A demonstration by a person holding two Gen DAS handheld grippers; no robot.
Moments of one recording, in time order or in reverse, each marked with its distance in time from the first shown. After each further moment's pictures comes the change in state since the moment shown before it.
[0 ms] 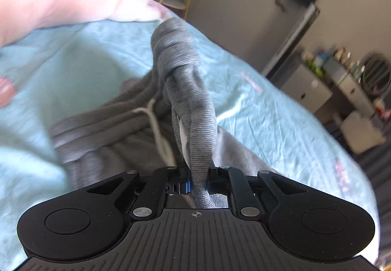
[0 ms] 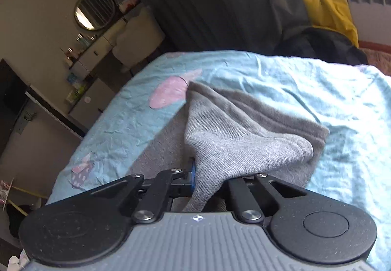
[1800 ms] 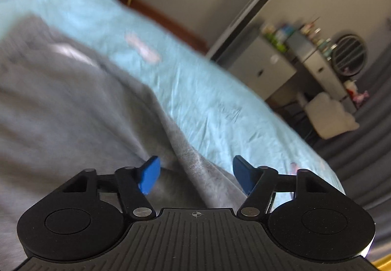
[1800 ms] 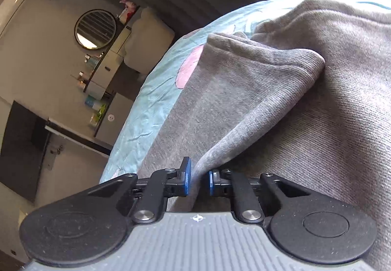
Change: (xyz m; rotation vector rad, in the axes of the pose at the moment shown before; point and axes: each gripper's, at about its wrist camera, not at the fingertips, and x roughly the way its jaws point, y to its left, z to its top) left arm 0.187 -0.202 0.004 0.027 0.168 -0.159; right arm 0.130 0.024 -0.047 0.308 0.047 0.129
